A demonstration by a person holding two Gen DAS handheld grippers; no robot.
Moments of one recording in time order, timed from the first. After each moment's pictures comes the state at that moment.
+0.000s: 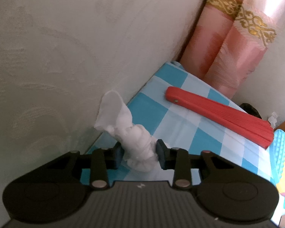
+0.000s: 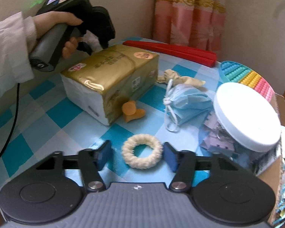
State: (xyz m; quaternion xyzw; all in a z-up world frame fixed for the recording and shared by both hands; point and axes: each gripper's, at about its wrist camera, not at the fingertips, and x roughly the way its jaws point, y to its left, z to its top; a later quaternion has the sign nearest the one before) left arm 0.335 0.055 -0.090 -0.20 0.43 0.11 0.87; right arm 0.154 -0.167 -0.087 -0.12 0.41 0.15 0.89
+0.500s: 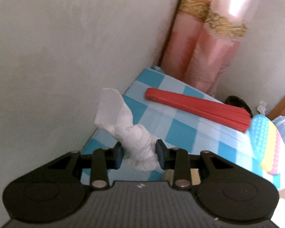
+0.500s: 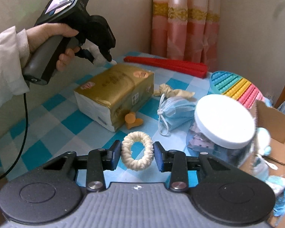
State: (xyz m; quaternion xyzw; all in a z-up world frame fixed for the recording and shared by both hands) left arm 0.293 0.033 -0.042 -0.16 0.42 0.07 0.89; right arm 0.121 -0.184 -0.043 -0.10 0.38 0.16 0.90
